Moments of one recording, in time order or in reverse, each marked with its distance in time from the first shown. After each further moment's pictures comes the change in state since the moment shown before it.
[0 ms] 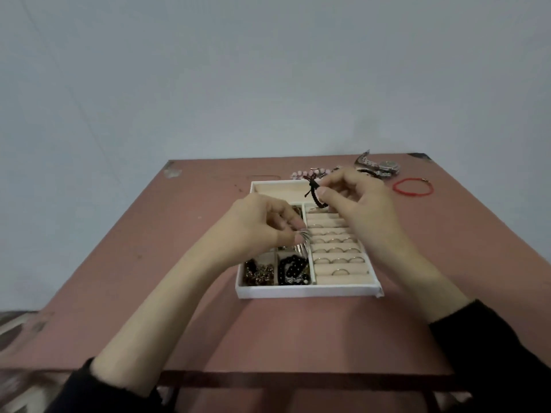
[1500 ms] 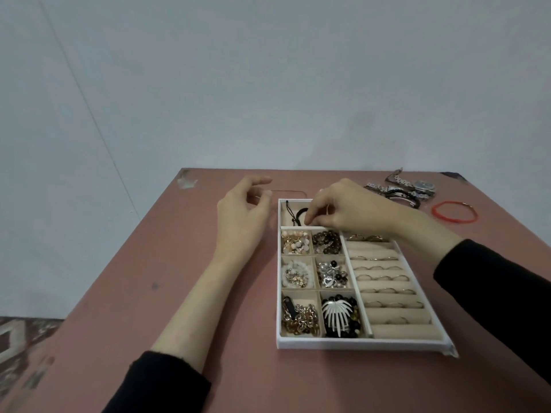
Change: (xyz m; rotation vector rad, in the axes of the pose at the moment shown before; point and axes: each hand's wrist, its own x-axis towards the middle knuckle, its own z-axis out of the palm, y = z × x) left_hand 0.069 -0.077 -0.024 -0.163 0.731 0.141; right_hand 0.090 0.017 0.041 -0.662 -0.692 -0.147
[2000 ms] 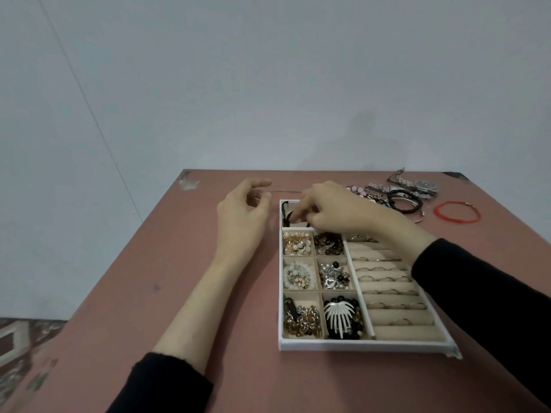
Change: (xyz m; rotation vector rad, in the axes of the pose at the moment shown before) left_hand 0.000 -0.002 -0.001 0.000 -0.002 -0.026; right_hand 0.019 -0.016 0.009 -0.075 -0.020 0.039
